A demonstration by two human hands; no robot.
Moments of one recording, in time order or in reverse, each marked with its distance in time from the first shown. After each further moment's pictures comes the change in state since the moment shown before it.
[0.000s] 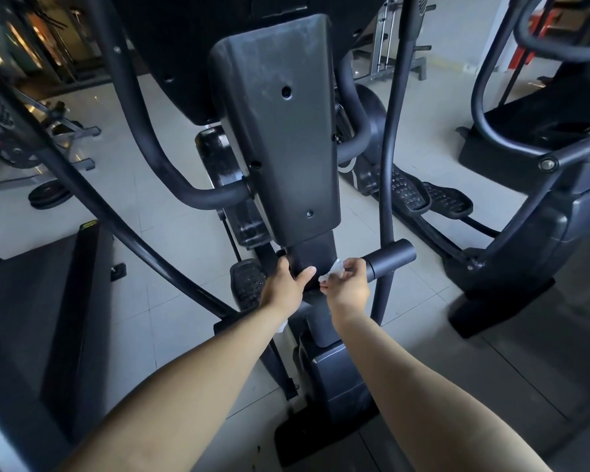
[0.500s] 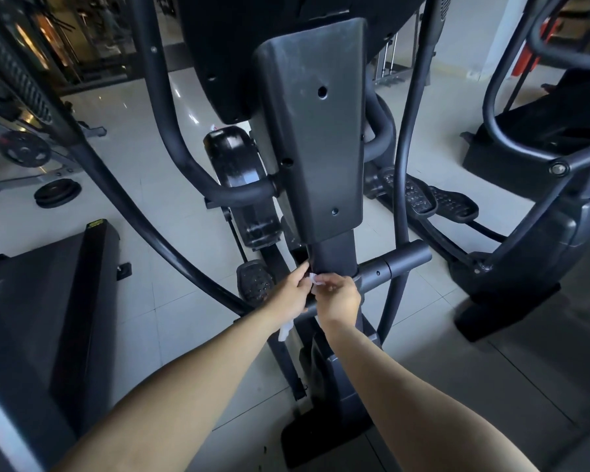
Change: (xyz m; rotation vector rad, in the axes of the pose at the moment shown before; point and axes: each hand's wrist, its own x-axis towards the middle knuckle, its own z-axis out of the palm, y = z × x) left_hand -0.004 -0.032 -0.030 -0.088 -0.280 0.035; right_hand -0.034 0.028 0.032 -0.293 -0.083 -0.171
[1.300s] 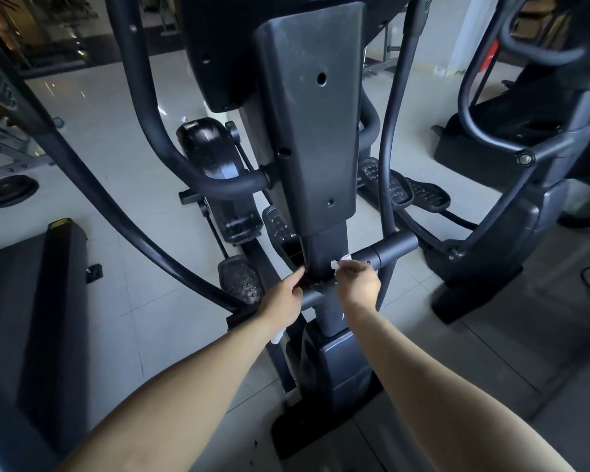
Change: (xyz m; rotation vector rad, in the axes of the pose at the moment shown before) left_hand 0.010 -0.042 0.005 0.108 -0.037 0.063; right_hand 0.025 0.000 -0.027 -0.233 0.122 0.052
